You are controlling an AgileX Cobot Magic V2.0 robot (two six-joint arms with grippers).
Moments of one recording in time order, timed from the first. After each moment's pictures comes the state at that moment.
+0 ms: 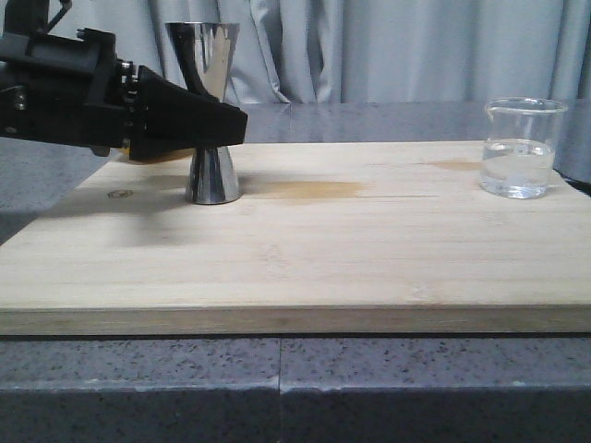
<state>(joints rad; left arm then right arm) -0.25 1.76 -0.86 -1.77 1.15 2.32 -0.05 0.50 -0.69 -0.06 0.75 0.03</state>
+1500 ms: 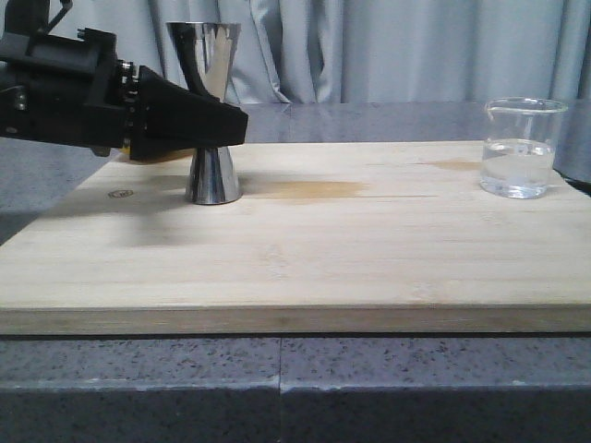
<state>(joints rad) -0.25 1.76 -0.86 -1.77 1.15 2.32 0.12 0.82 -0.89 0.32 0.74 -0.40</state>
